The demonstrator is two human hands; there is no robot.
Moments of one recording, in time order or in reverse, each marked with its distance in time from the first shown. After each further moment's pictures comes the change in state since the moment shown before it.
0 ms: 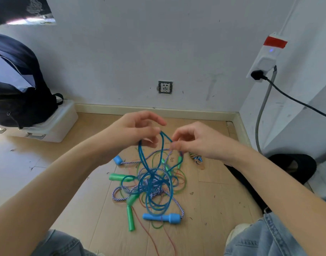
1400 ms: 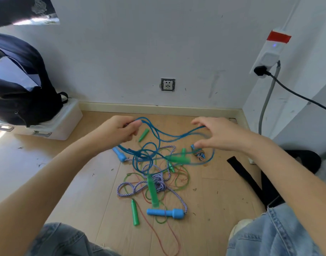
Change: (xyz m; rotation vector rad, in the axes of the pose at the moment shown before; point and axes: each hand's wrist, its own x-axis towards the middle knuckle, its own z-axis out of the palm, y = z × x) left_hand 0.005 -0.032 -0.029 0.483 0.187 -0.064; right_hand -0.002 0.026 -0.026 -0.603 0.114 0.123
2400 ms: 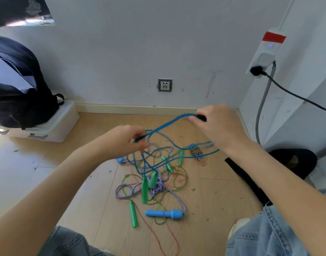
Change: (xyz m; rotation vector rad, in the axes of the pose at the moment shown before) left_hand 0.002 0.003 0.008 0.404 -0.204 0.109; right_hand 0.004 -0.014 0.001 -0.112 0.521 0.031
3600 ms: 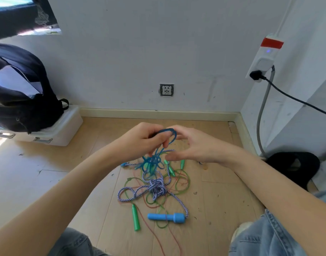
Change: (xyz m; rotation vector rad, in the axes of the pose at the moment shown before) left_hand -0.004 0.038 0.005 -0.507 0.089 0.226; right_hand -0.017 -0.025 0.007 0.775 -0.674 -0.044
